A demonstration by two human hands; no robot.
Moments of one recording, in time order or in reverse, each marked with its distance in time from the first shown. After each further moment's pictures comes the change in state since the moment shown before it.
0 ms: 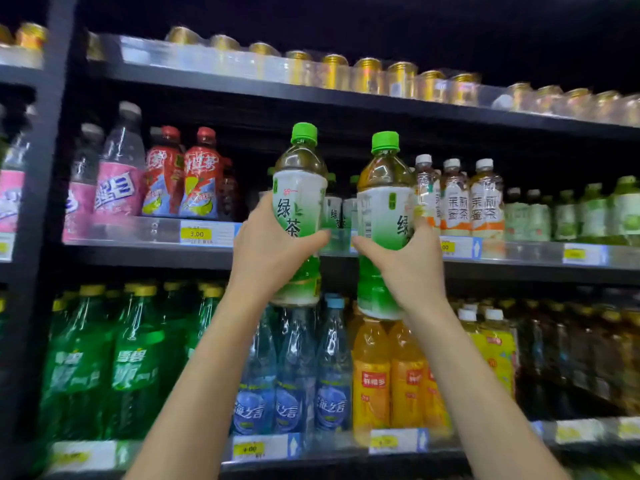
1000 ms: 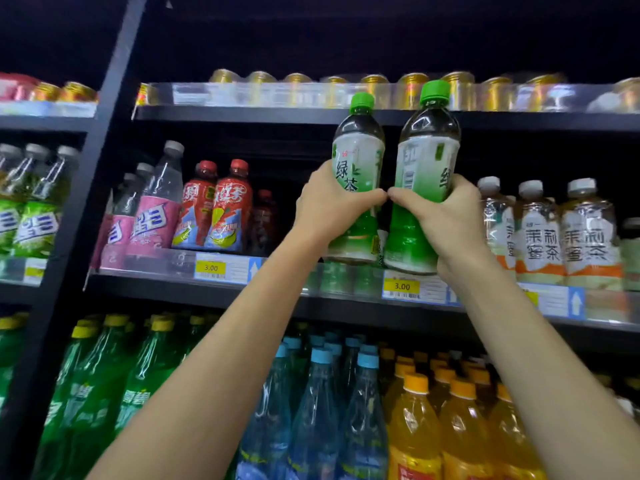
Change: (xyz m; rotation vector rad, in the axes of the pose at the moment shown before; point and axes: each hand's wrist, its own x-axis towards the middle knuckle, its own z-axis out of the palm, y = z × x) left_hand 0.122 0.015 0.058 -0.042 0.048 0.054; right_hand 0.137 0.018 0.035 0.391 -0.075 -0.063
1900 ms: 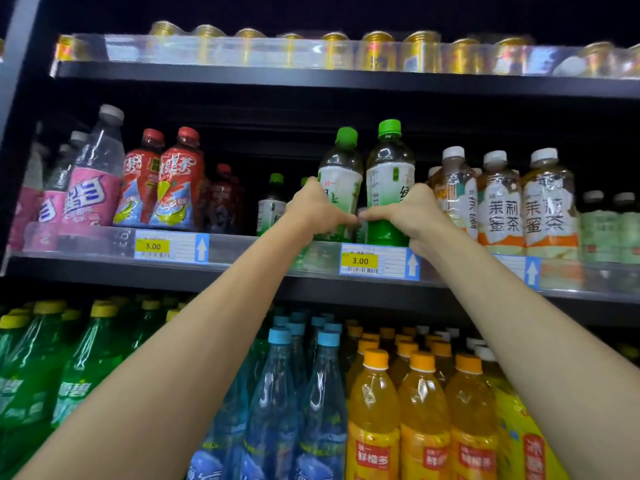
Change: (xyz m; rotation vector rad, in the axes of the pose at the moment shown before) left_hand 0.020 -0.046 0.060 0.293 -0.213 -0.260; right_hand 0.039 0.057 -0.023 -0.269 -0.162 0.350
